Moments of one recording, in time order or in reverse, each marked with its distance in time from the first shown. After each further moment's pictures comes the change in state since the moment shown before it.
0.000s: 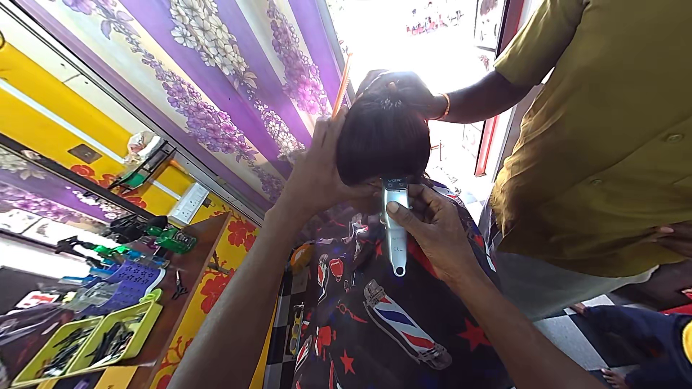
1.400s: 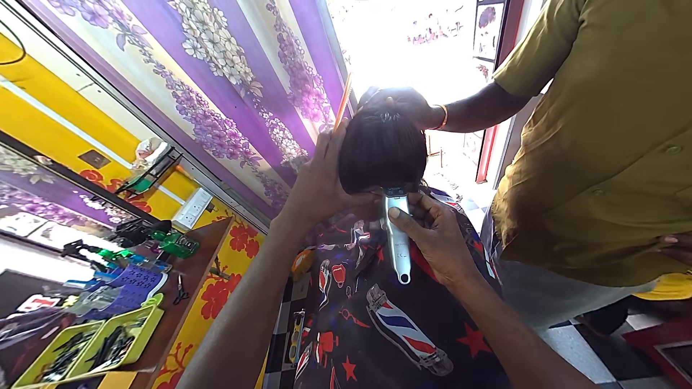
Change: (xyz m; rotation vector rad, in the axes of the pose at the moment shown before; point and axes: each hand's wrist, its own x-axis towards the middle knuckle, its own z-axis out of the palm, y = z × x) left_hand -0.004 -0.001 0.001 0.038 0.017 -0.018; right_hand 0.003 0.002 -0.001 0.007 -0.004 0.022
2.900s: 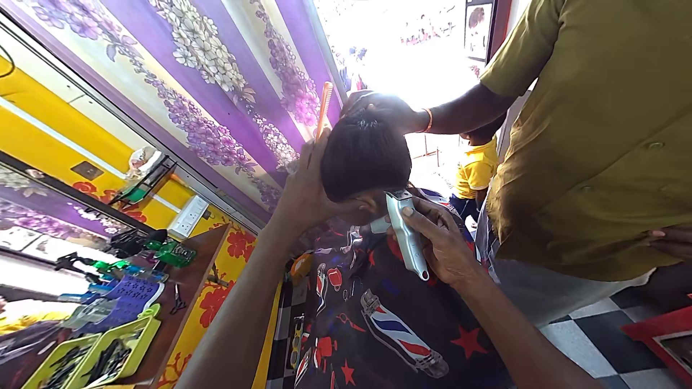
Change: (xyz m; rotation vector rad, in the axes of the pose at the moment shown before) left_hand -0.006 -0.011 0.004 -0.037 0.009 -0.030; right_hand 0.003 0.012 -0.027 0.328 -0.128 0.095
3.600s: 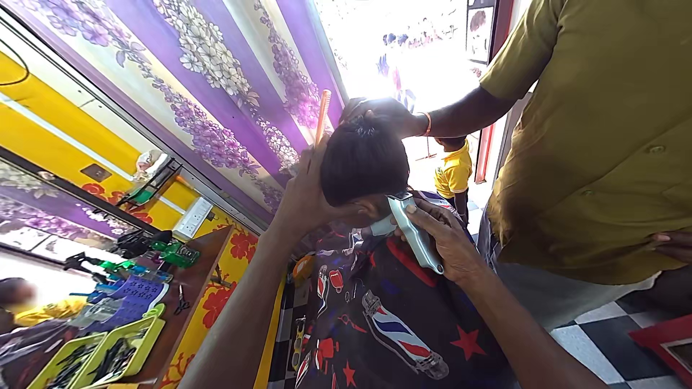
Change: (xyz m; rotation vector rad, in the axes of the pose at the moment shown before) left_hand -0.005 -0.003 0.000 0.002 0.021 0.019; right_hand 0.004 -0.008 -0.008 -0.097 -0.008 0.038
